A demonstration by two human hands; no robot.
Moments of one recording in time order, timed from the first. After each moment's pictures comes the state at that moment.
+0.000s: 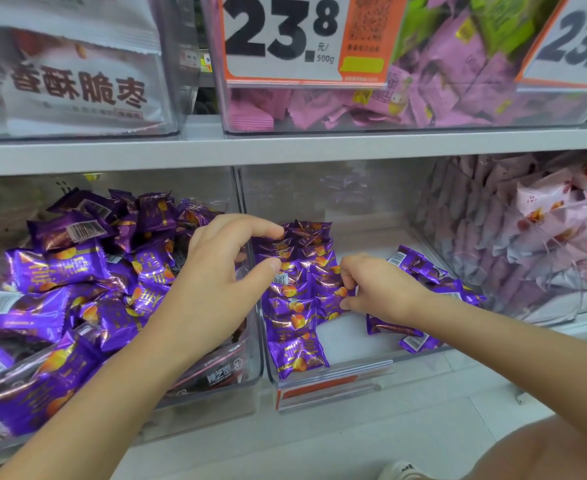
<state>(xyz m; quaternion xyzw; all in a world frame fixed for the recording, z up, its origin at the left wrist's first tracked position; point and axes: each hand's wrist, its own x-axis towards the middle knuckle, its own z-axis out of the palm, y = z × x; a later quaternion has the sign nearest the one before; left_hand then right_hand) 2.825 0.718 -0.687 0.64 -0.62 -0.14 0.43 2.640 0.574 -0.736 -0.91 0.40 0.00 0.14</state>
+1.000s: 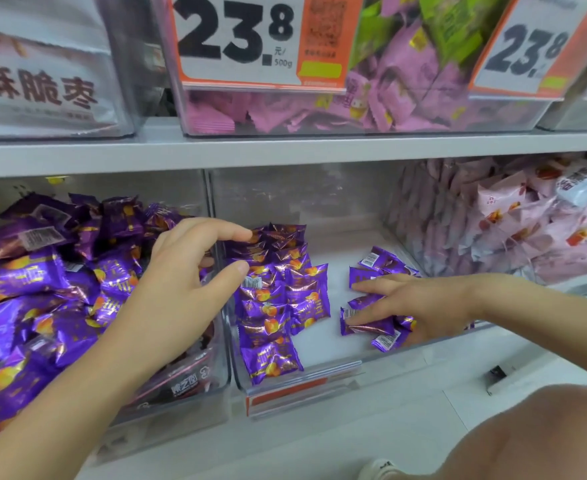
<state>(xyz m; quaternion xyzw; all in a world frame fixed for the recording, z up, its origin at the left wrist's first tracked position) 2.824 0.718 -0.687 0.64 -0.62 -0.13 0.44 2.559 0.559 -0.707 -0.92 0.24 0.29 0.09</state>
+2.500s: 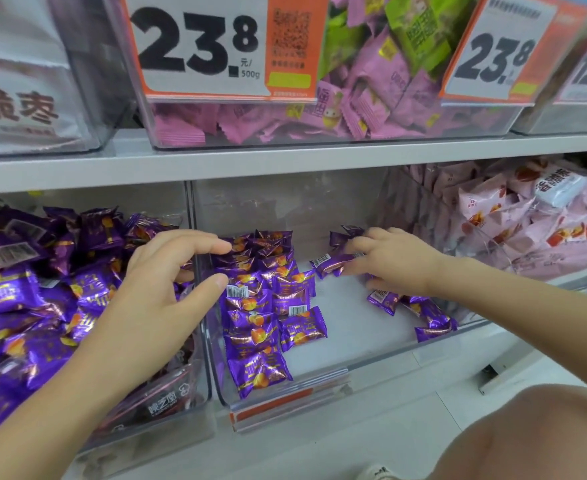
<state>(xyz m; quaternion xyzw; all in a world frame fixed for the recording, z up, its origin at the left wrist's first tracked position) 2.827 0.715 -0.691 0.63 -0.62 -0.12 0.45 2.573 0.522 -0.703 -0.93 0.26 0.16 -0.19</state>
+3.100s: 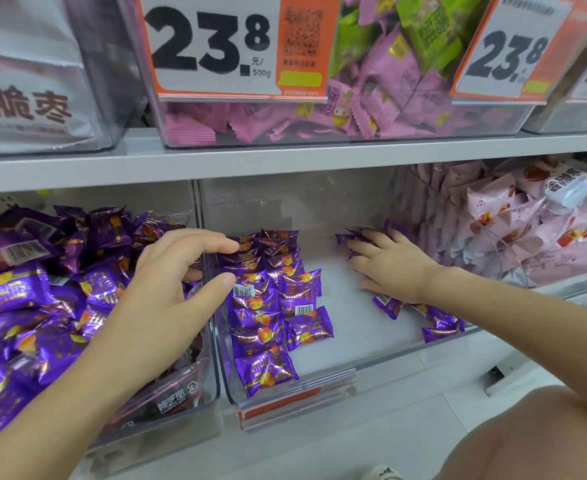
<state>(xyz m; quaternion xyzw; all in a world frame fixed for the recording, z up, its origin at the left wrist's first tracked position) 2.826 0.716 -0.689 0.63 -0.62 -0.13 0.45 2.580 0.517 -0.729 -0.91 0.32 0.12 -0.23</state>
